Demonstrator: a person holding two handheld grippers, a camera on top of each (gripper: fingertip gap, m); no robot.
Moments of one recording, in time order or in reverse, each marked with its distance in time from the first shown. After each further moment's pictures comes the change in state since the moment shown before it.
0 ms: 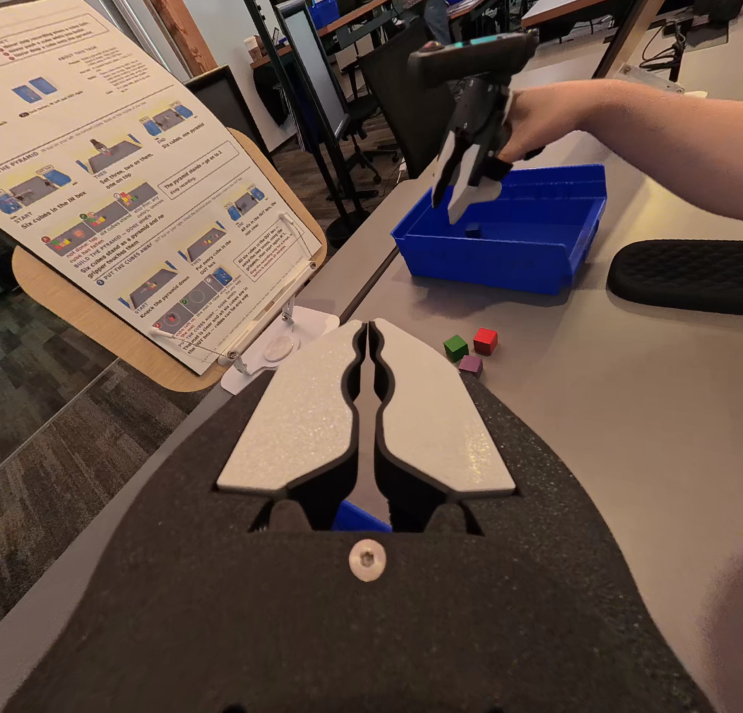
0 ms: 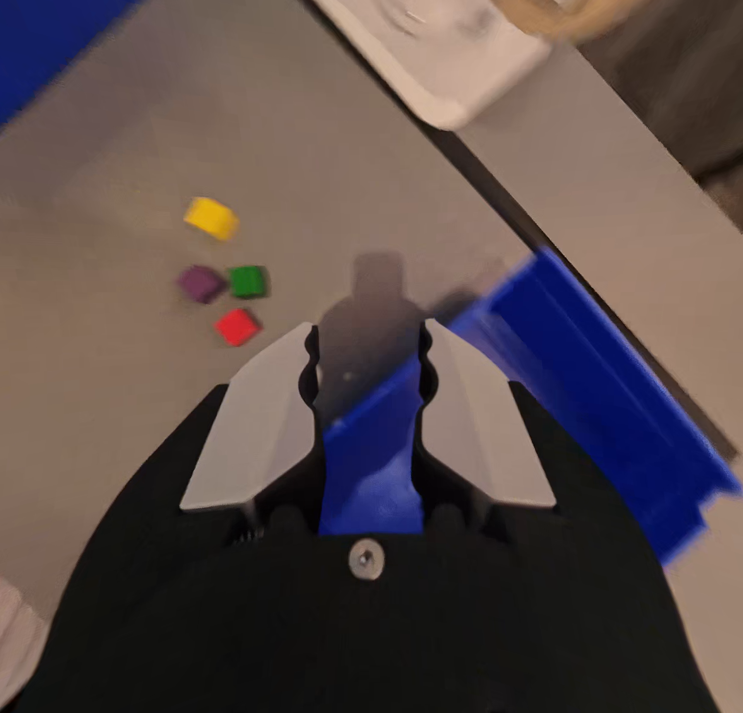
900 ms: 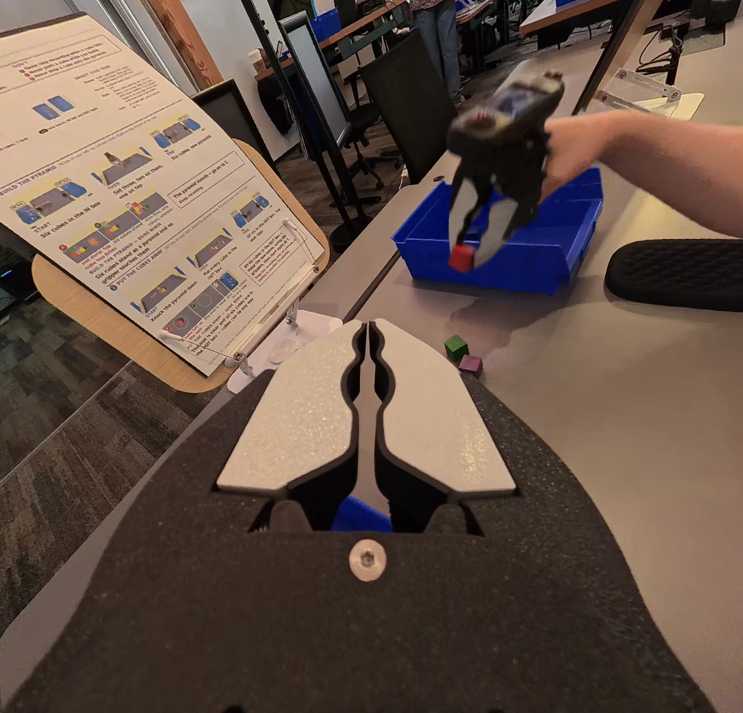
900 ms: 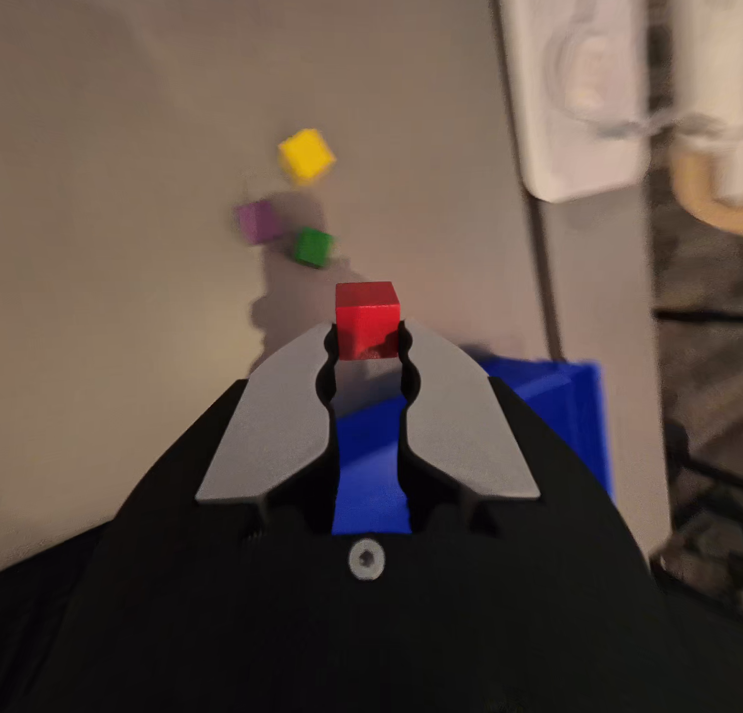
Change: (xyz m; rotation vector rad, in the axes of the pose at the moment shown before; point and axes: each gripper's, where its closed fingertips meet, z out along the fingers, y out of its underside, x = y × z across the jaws) left arm 0.002 -0.003 -0.011 0.017 -0.007 0.017; right arm -0.075 0.008 0.021 -0.077 0.040 -0.495
